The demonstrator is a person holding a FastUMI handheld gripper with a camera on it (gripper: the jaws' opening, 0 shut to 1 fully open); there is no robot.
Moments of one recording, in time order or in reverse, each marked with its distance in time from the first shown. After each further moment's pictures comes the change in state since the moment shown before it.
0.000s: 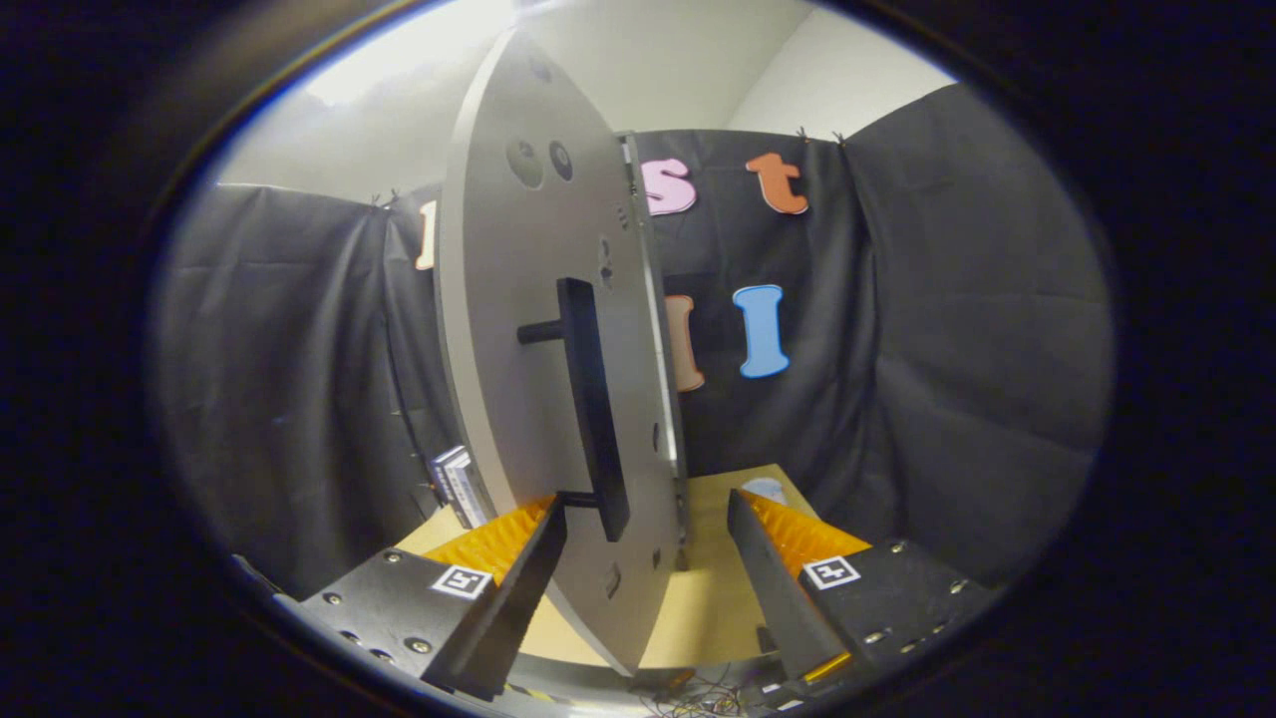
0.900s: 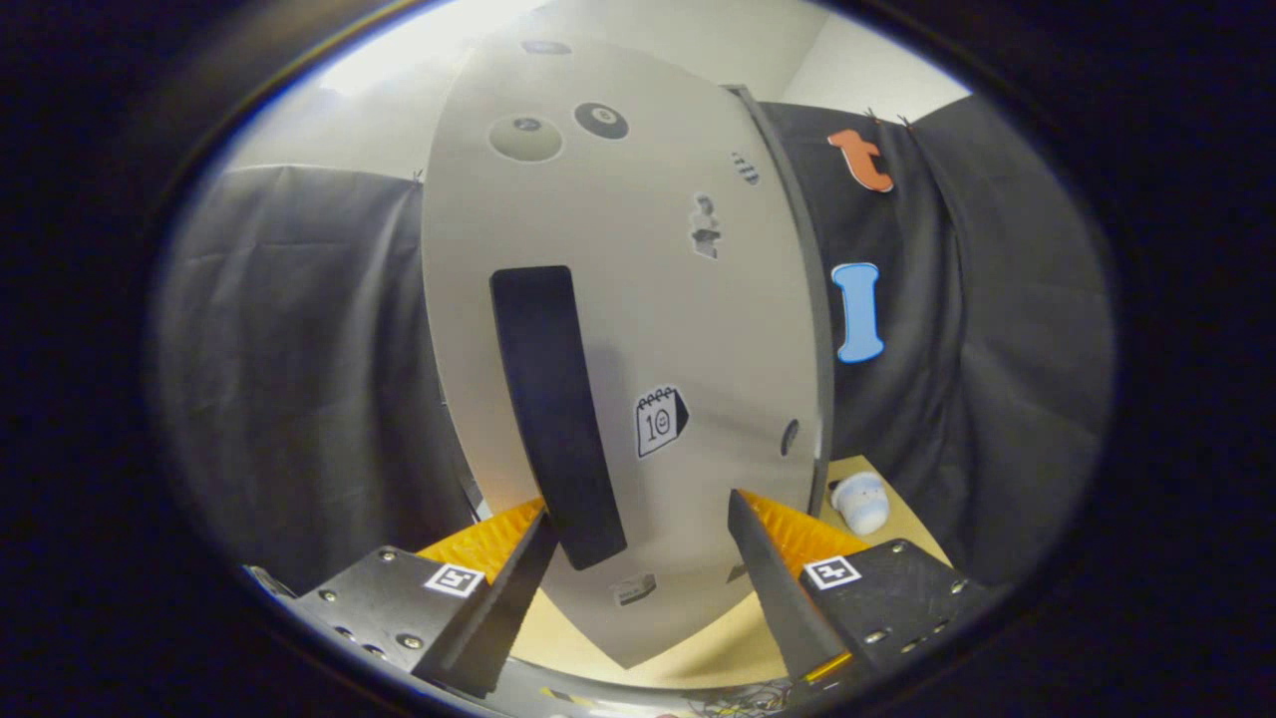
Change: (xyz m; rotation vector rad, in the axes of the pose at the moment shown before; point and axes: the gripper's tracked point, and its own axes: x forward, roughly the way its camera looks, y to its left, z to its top) arm 0.105 0.161 -0.017 -0.036 0.048 0.100
